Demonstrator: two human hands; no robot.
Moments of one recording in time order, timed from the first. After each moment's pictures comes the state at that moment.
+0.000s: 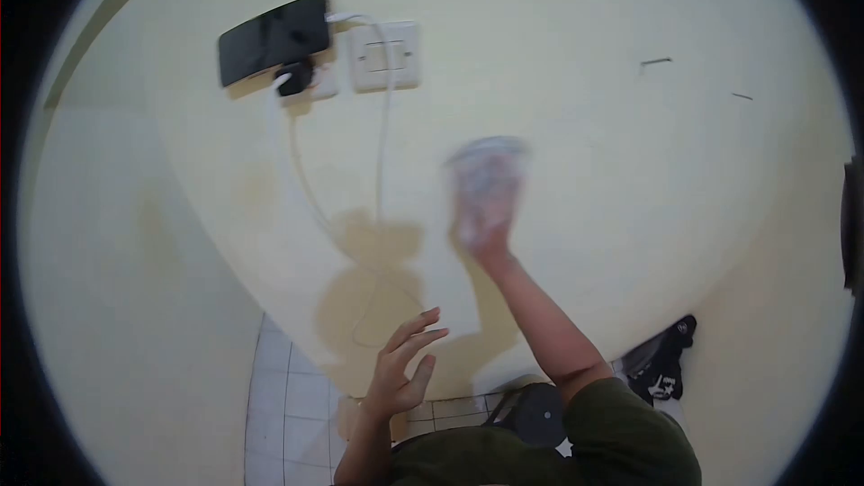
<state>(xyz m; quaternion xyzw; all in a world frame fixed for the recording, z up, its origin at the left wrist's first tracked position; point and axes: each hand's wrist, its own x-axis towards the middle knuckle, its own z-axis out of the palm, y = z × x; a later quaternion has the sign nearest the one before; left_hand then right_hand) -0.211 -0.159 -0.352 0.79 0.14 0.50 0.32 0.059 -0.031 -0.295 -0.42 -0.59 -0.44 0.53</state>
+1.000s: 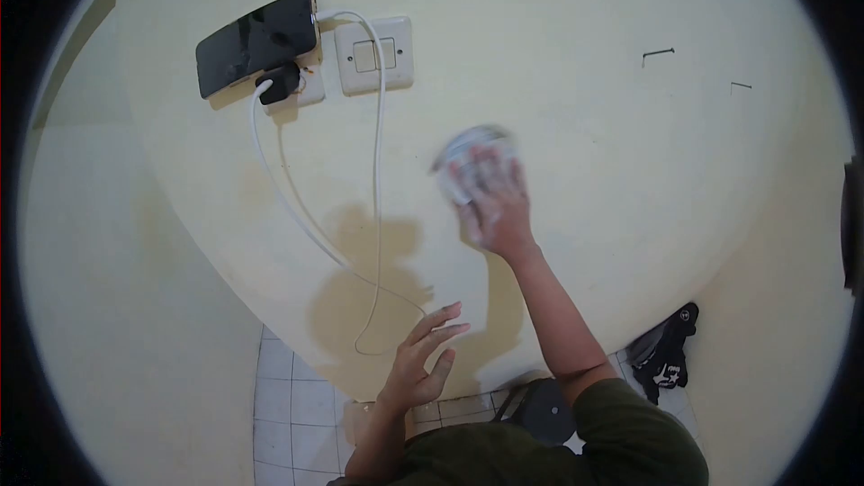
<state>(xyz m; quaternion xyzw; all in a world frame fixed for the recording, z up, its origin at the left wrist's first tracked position) -0.187 -0.133 -0.355 0.81 0.09 0.47 0.33 0.075 -0.059 -0.264 -0.51 -0.70 -0.36 0.34</state>
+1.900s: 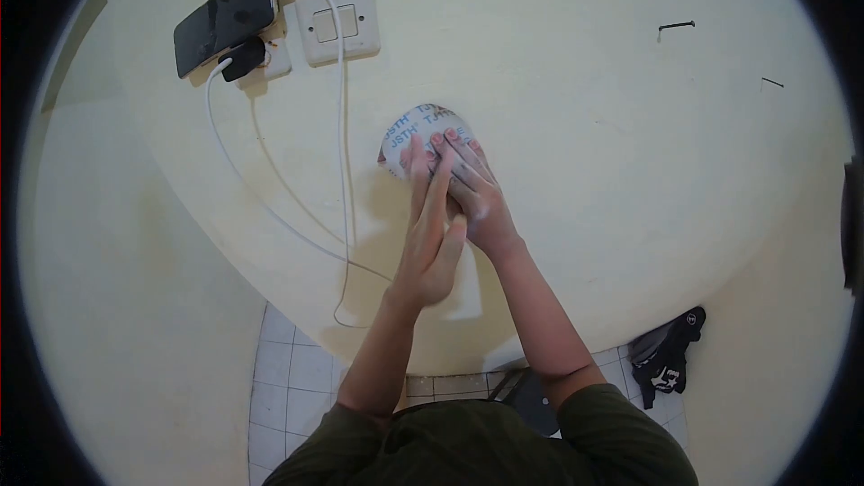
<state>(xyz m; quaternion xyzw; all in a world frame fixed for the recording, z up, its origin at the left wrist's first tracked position) -0.078 -0.079 -0.267 0.77 0.10 0.60 0.17 0.073 -0.056 -0.269 -0.36 -0.74 -0.24 0.51</state>
